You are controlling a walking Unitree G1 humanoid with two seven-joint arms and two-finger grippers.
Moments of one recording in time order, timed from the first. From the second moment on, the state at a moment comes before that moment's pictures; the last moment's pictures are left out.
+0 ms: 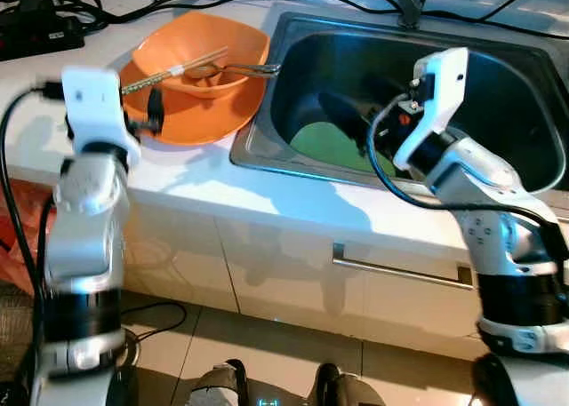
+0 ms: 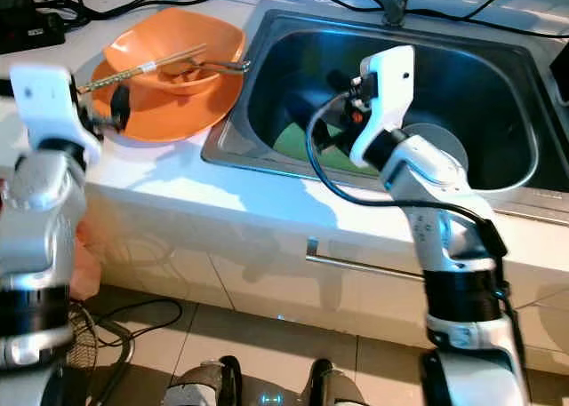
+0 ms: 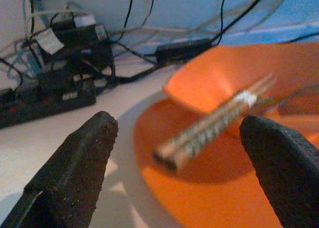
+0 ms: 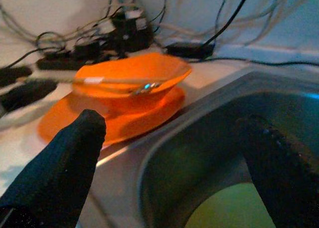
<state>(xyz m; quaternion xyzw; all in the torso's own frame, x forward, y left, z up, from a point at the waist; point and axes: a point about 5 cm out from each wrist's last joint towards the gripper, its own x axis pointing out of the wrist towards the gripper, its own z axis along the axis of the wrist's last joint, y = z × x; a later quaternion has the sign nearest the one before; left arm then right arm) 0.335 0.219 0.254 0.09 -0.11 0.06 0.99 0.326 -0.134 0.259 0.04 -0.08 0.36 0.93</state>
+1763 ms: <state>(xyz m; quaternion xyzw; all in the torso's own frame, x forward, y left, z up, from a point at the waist) 0.364 0.225 0.253 -0.24 -0.12 0.00 0.96 0.300 -0.124 0.244 0.03 -0.05 0.42 0.91</state>
